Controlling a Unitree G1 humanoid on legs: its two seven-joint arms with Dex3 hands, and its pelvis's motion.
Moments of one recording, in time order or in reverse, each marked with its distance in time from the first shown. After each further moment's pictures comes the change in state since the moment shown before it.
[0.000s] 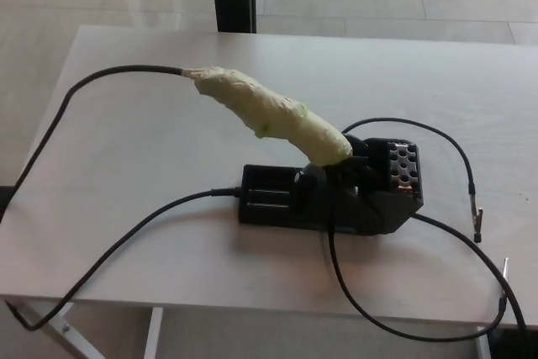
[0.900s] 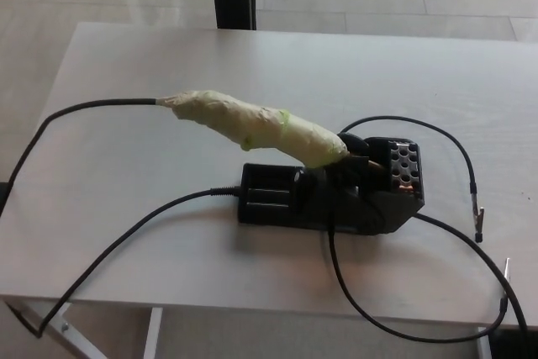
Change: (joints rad) left_arm -0.652 0.226 -0.113 -0.684 -0.066 0.244 -0.027; right_arm -0.010 0.000 -0.003 0.026 0.015 -0.021 0.032
